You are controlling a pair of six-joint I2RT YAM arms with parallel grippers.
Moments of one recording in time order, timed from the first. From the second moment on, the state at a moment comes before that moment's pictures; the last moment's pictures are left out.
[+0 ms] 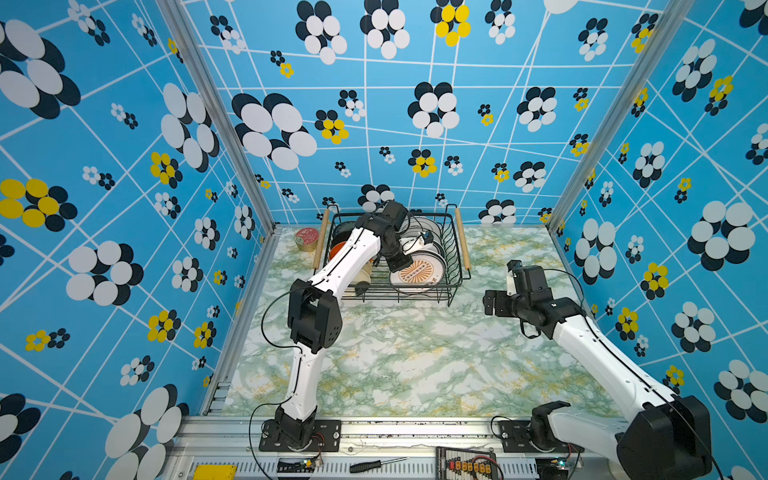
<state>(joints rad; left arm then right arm) -0.49 2.14 2.14 -1.12 0.27 0.72 0.25 1.18 0.88 -0.59 0.10 0.22</state>
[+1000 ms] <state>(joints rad) -0.54 1.68 1.97 -1.01 0.21 -0.20 0.25 1.18 1.08 -0.52 -0.34 0.46</state>
